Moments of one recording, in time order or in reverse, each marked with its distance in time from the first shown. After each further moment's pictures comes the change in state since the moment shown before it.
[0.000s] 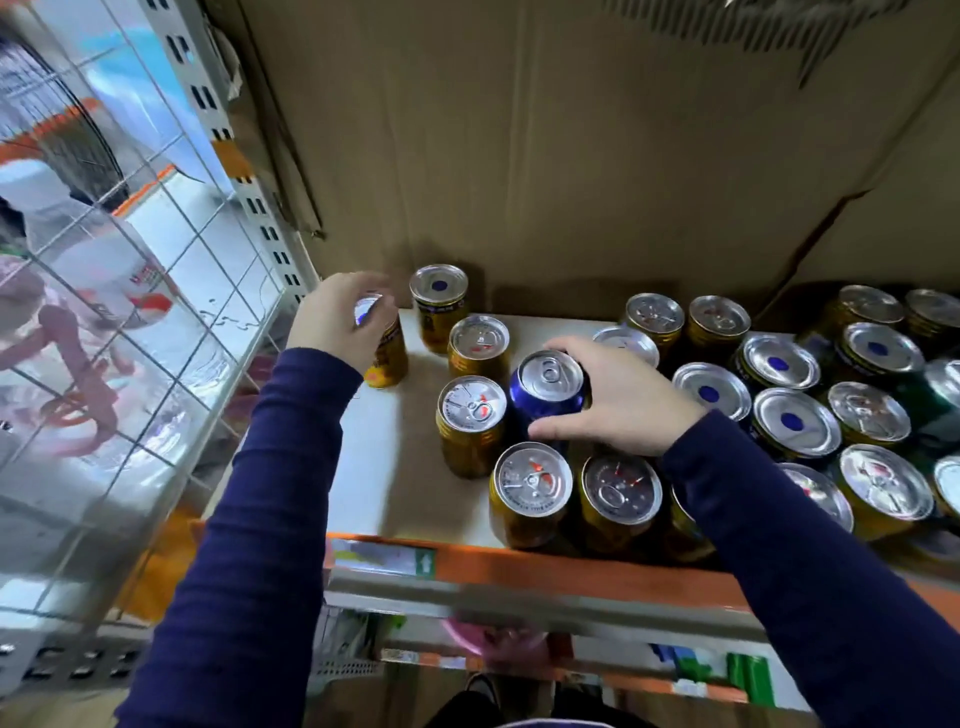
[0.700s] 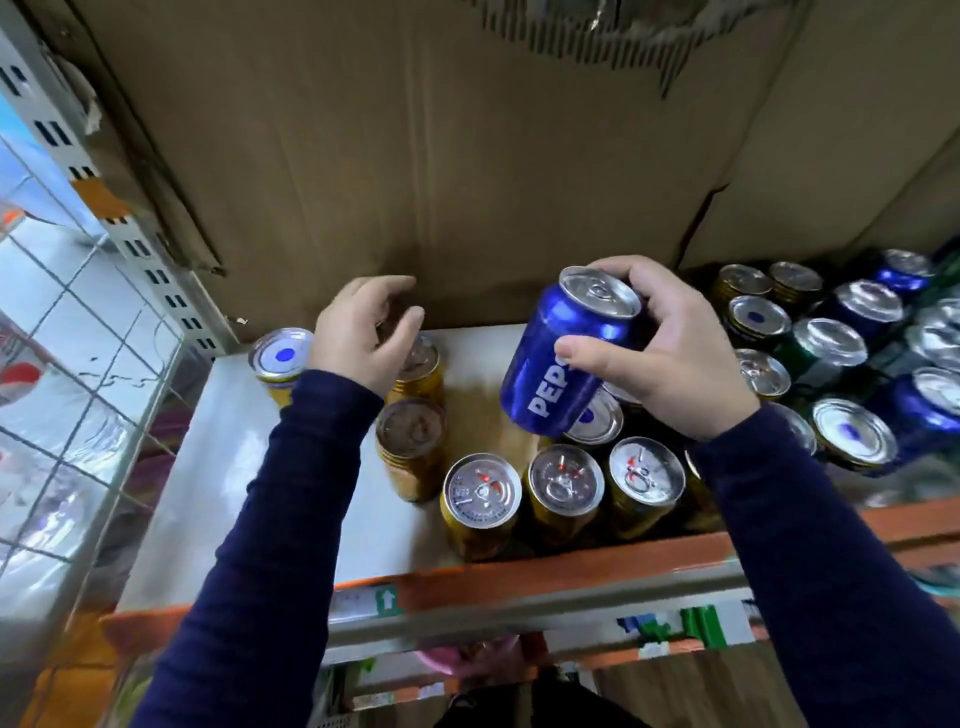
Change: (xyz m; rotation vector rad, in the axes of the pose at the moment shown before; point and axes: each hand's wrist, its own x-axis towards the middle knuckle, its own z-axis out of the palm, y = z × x) left_hand 0.003 0.056 0.036 -0.187 -0.048 0.259; right_hand -0.053 -0.015 -0.046 0.411 0.592 -0.019
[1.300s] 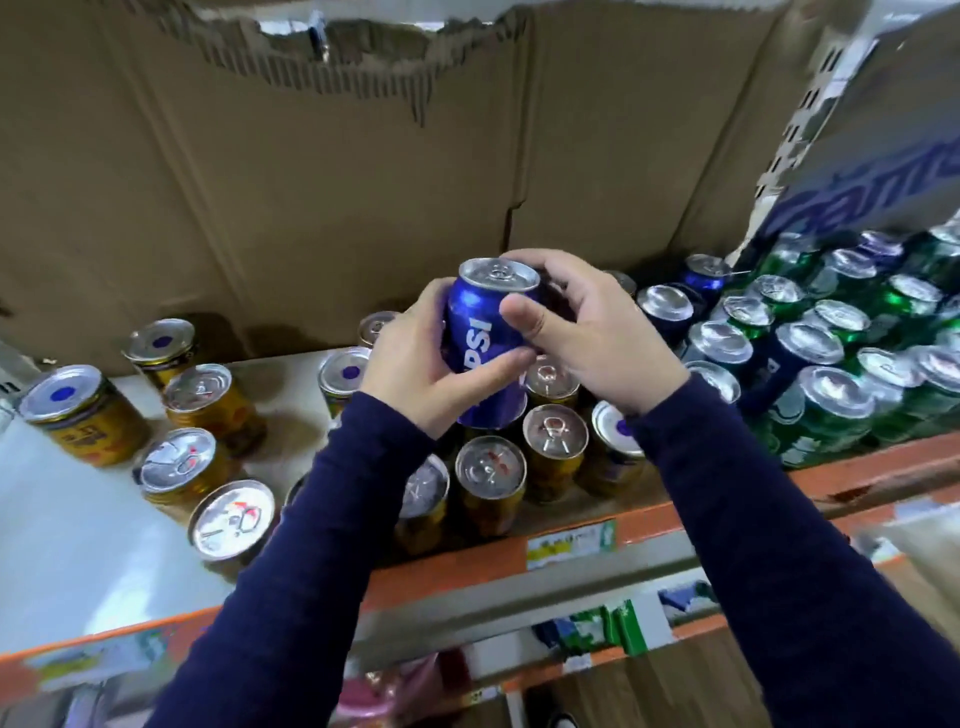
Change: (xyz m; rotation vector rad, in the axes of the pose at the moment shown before) left_hand -0.021 0.207 0.111 -0.418 -0.174 0.149; right_hand -0.011 0.041 -0.146 0.006 -0.084 0.028
